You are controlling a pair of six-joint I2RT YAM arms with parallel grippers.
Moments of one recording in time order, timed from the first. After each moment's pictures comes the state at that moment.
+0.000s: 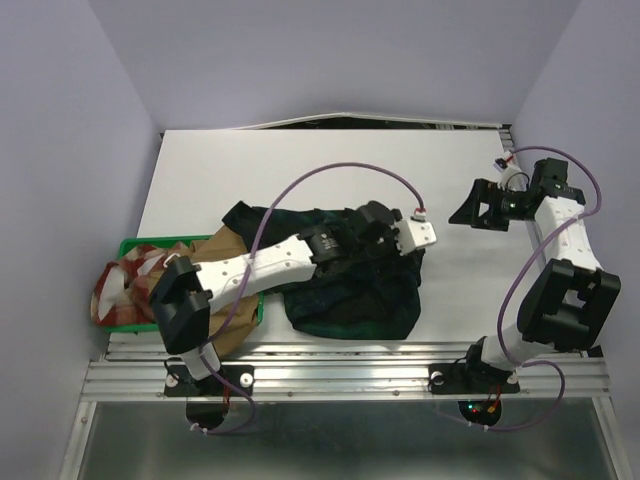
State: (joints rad) left arm -1.12 1.69 1.38 -0.30 0.03 0.32; right arm -0.35 1.52 1.24 -0.83 -0.80 -0.16
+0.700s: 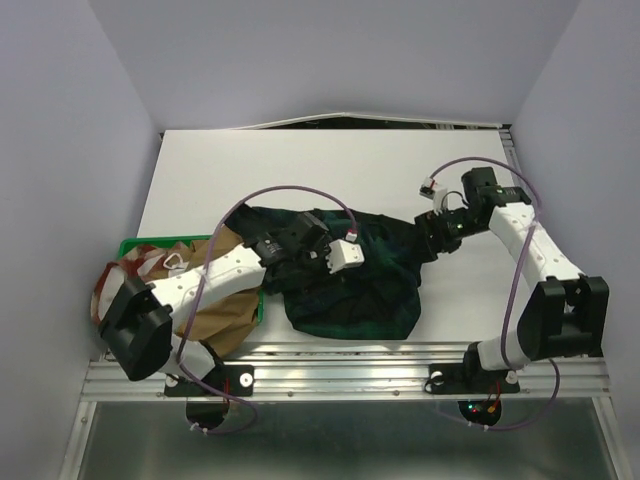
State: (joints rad) left arm -0.84 1.37 0.99 -0.55 0.23 0.45; right arm 0.03 1.43 1.18 -1.05 -0.75 -0.38
